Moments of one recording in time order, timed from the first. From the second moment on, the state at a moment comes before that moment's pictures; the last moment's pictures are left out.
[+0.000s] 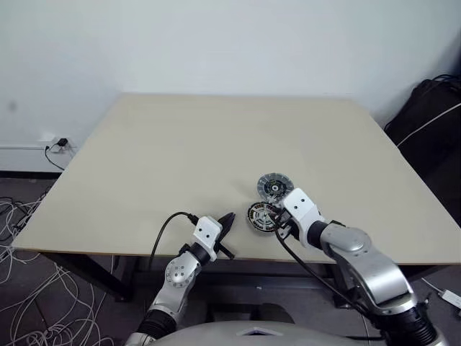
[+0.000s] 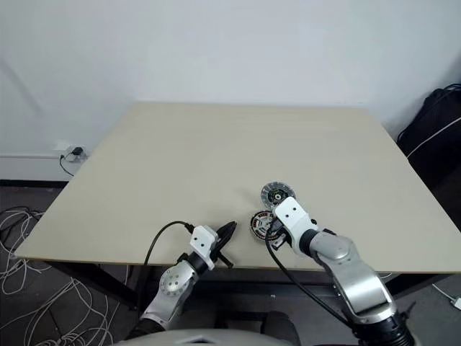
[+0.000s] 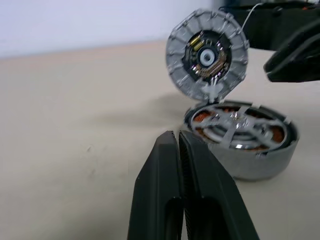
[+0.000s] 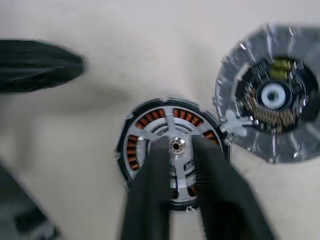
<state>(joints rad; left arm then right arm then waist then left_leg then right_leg) 0.02 -0.01 -0.28 0.51 0.02 -0.54 -0.40 0.02 -0.59 0.20 -0.53 0.14 0.81 0.52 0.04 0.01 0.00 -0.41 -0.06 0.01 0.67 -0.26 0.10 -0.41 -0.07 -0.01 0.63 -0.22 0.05</state>
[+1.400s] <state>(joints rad) 0.08 -0.04 -0.30 0.39 -0.04 -0.43 -0.48 -0.21 -0.74 0.49 -0.26 -0.01 0.73 0.81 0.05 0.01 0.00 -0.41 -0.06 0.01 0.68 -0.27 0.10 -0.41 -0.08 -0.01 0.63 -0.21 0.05</state>
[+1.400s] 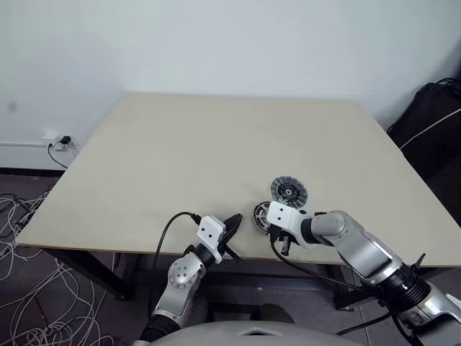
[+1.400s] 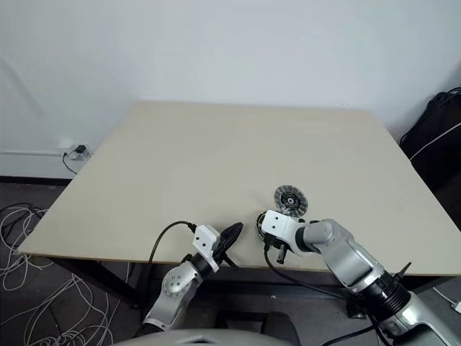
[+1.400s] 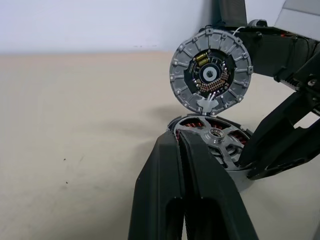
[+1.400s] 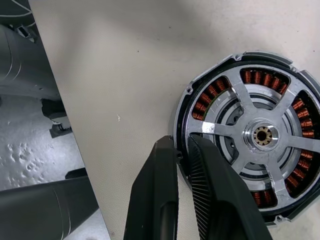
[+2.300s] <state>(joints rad) 0.09 -0.04 -0.30 0.39 -0.05 -0.42 -0.48 -0.17 -0.28 0.30 -0.46 0.11 1.36 0.43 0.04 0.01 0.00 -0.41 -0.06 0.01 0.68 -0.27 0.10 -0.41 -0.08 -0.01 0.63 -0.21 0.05</state>
